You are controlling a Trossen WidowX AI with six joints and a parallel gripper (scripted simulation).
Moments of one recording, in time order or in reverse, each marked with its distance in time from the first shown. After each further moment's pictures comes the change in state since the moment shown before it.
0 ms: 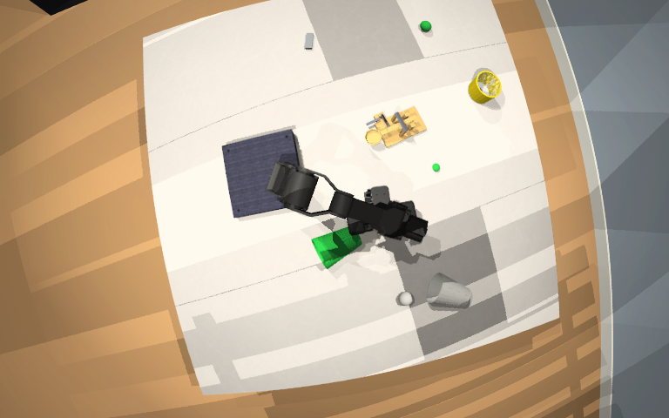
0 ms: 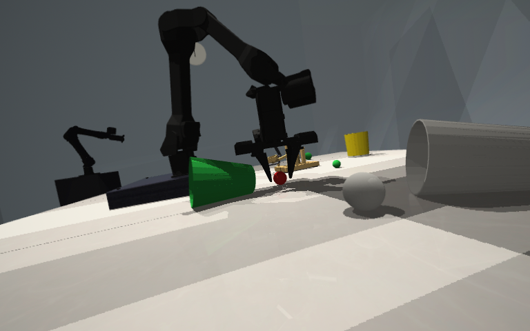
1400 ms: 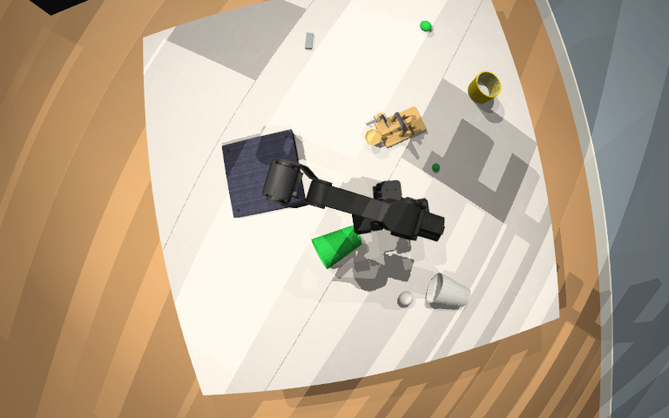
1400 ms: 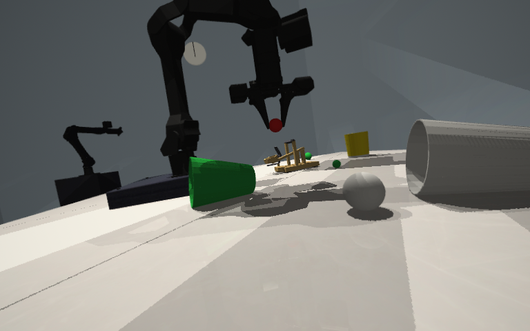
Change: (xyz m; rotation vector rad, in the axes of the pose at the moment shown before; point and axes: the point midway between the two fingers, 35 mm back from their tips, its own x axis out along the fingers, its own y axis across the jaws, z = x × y) arm -0.122 -0.009 0.004 0.039 -0.007 0.012
